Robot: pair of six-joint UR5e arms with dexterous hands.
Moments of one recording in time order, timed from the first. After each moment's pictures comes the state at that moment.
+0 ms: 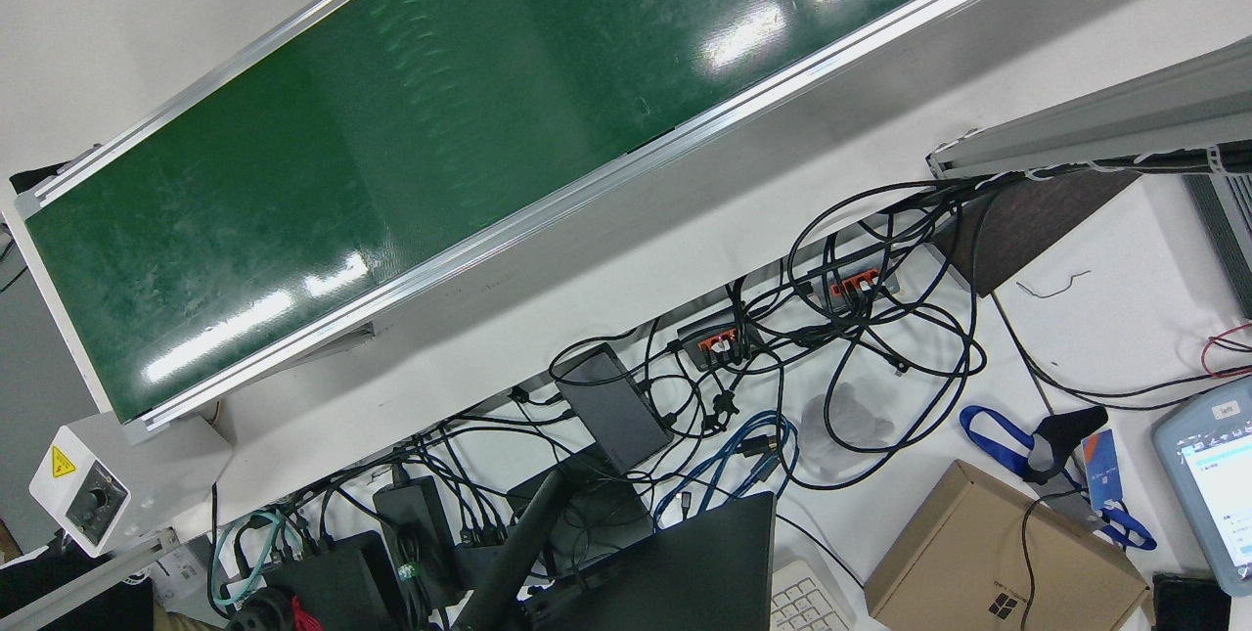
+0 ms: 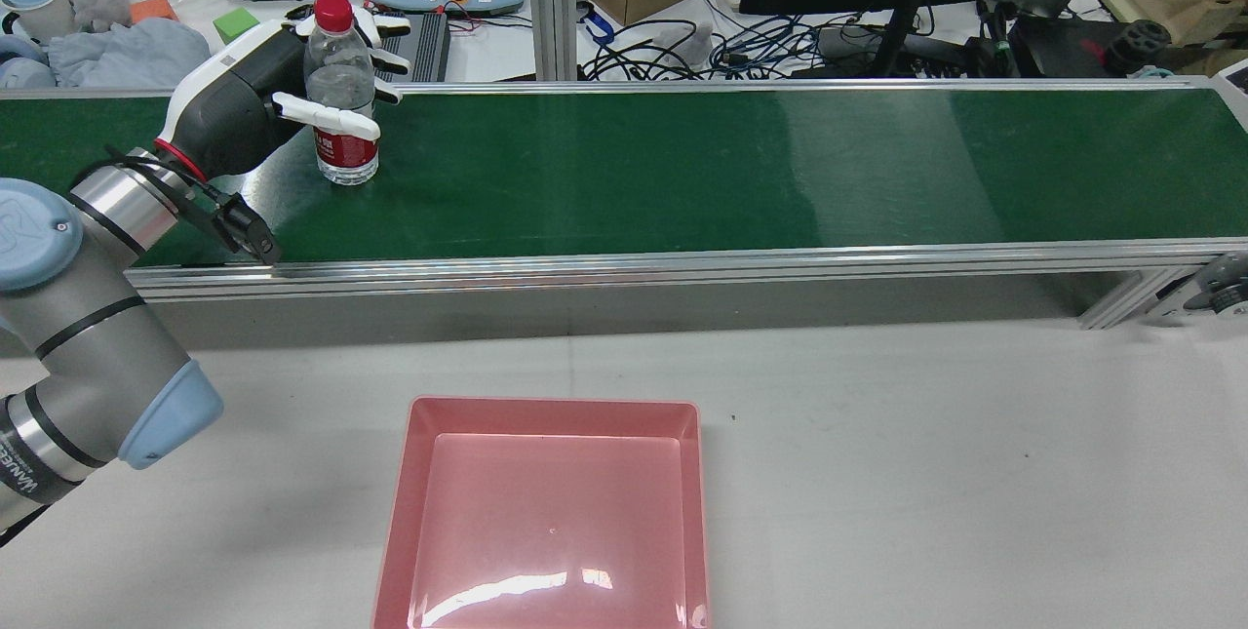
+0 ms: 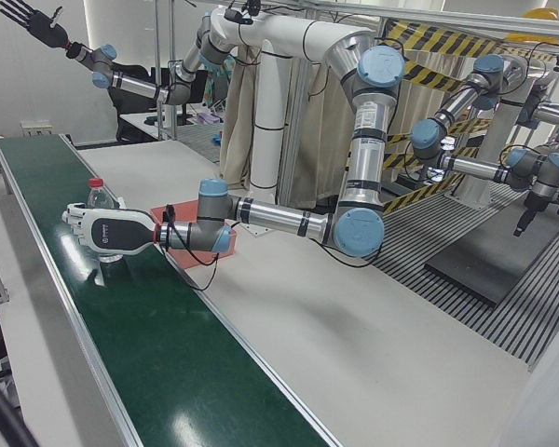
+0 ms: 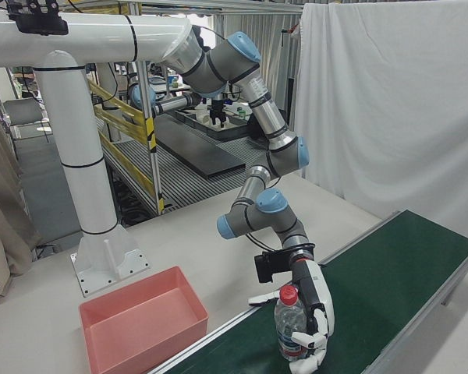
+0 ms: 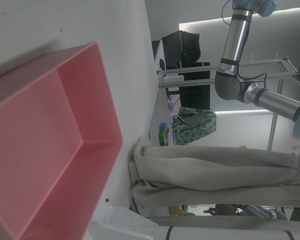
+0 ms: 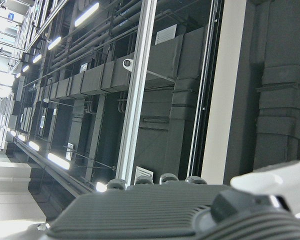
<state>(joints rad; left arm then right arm) -0.87 -2.09 -1.65 0.14 1.32 0.43 1.98 -1.51 1.50 -2.61 -1.55 -0.04</state>
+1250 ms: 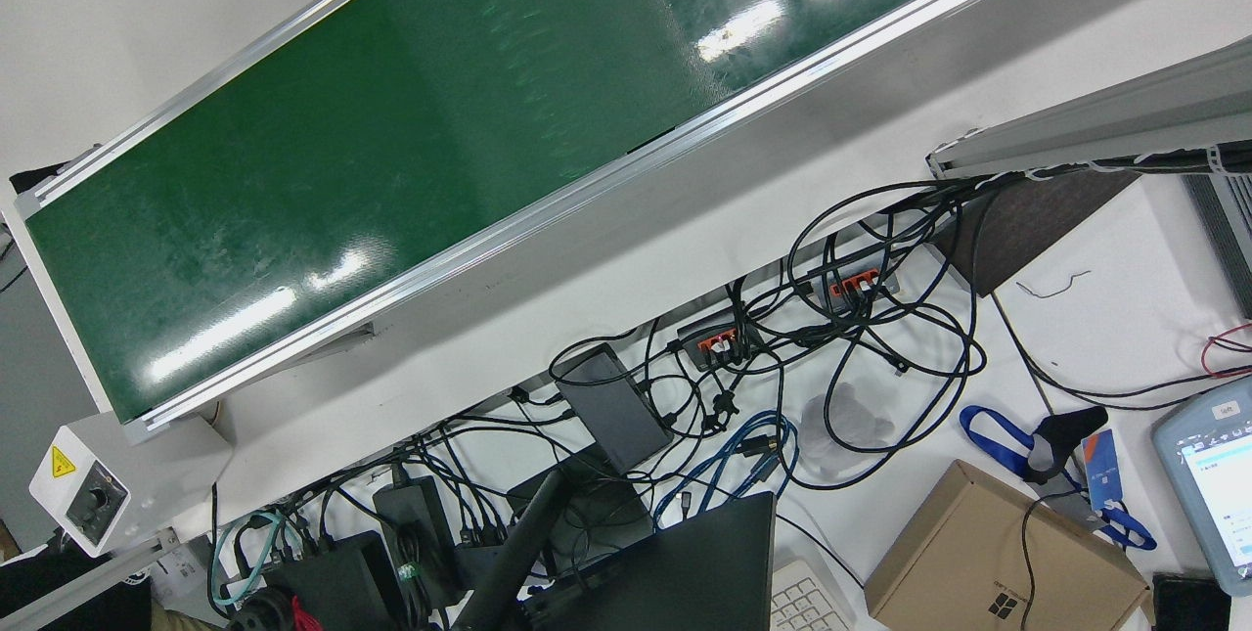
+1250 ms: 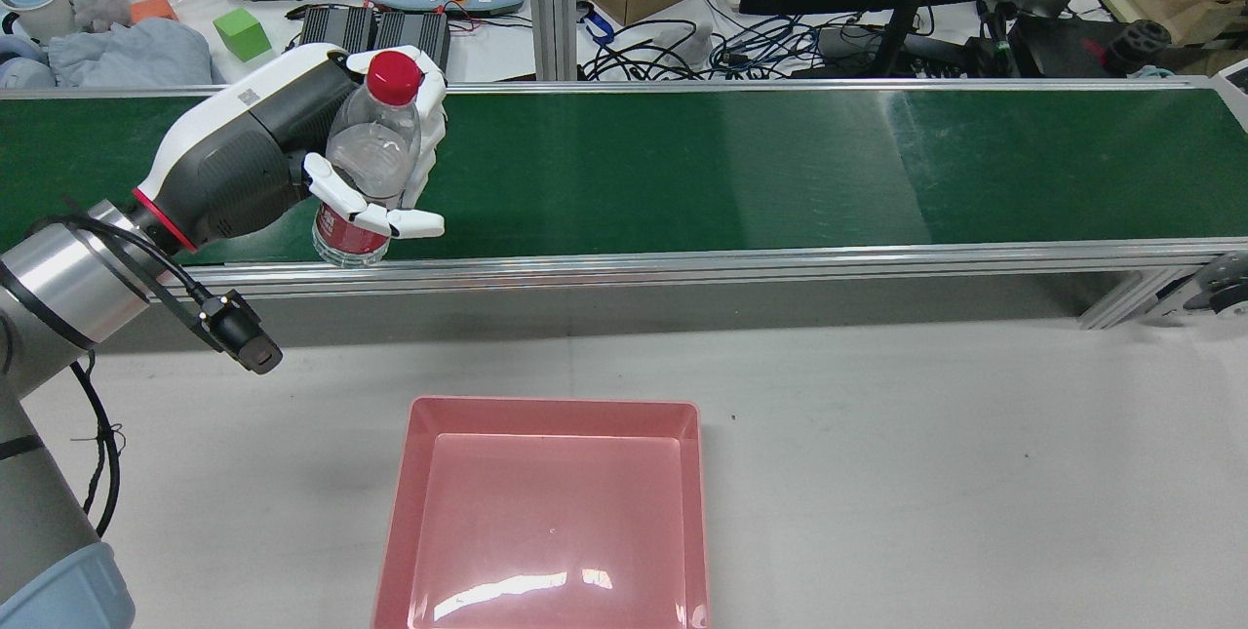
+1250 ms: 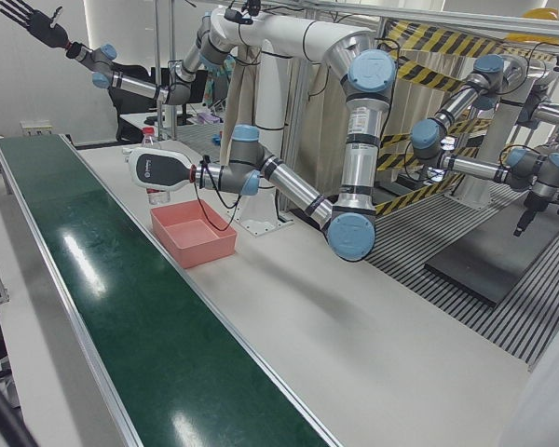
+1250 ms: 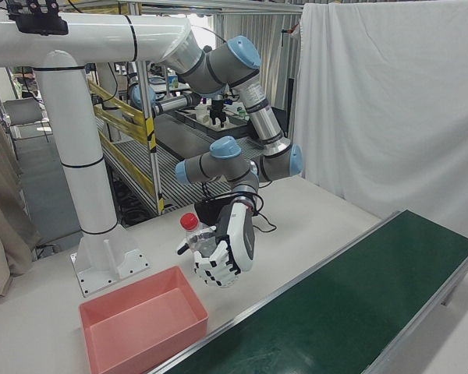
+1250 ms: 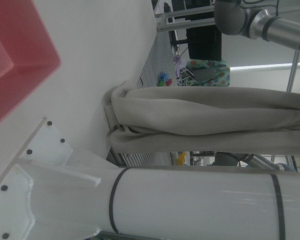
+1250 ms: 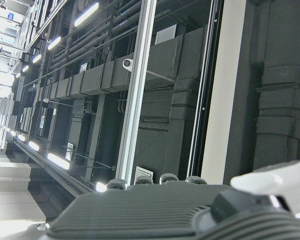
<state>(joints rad) -0.72 -2.08 -2.16 0.56 1.32 0.60 1.98 -1.51 1.50 -2.61 -1.55 -0.04</state>
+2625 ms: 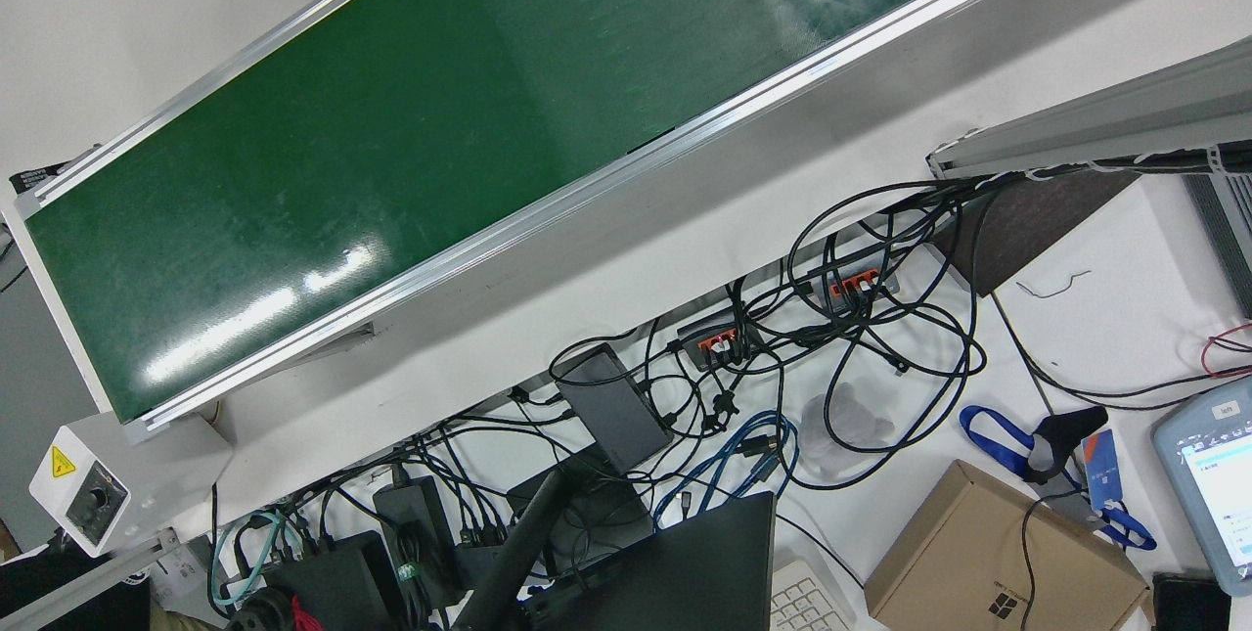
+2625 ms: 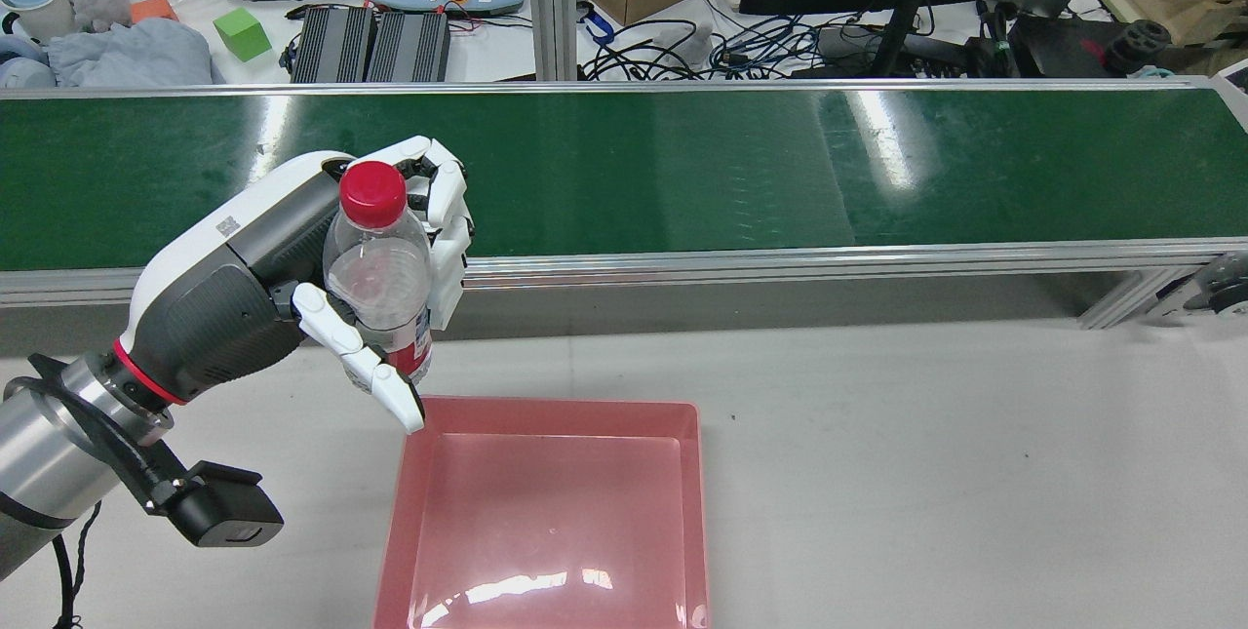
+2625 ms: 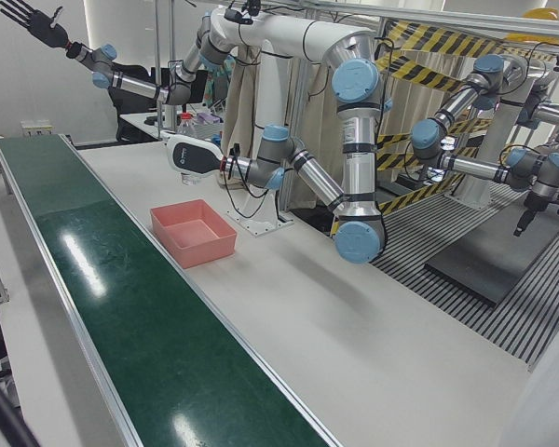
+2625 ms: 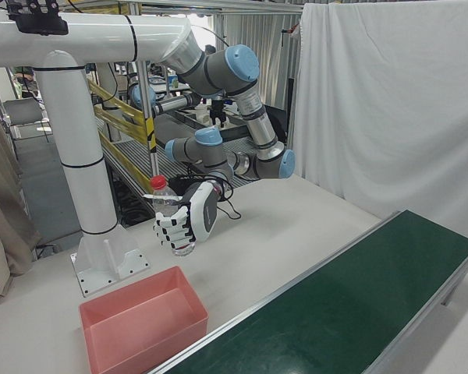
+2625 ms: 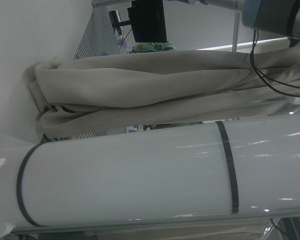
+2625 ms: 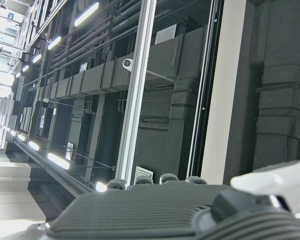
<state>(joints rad) -0.47 -1.96 -2.41 0.52 1.13 0.61 1.98 -1.51 1.50 -2.61 -1.55 -0.04</state>
